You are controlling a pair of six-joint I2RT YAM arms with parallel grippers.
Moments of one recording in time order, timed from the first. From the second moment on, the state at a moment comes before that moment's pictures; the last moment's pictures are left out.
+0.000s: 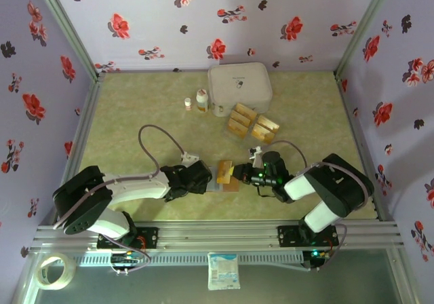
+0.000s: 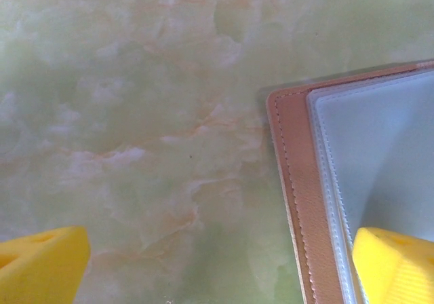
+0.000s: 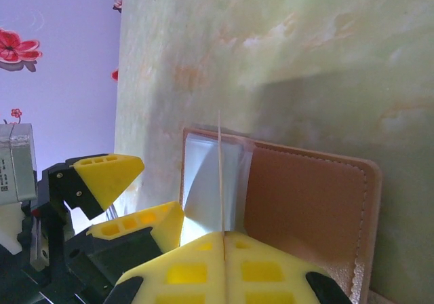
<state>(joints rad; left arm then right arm) -1.06 1.45 0.67 -0.43 -0.47 -0.73 0.63 1.58 0.23 0.87 -0.54 1.01</state>
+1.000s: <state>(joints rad) -1.06 1.43 0.65 -0.43 -0.47 -0.75 0.64 1.85 0.20 1.27 -0.57 1.13</state>
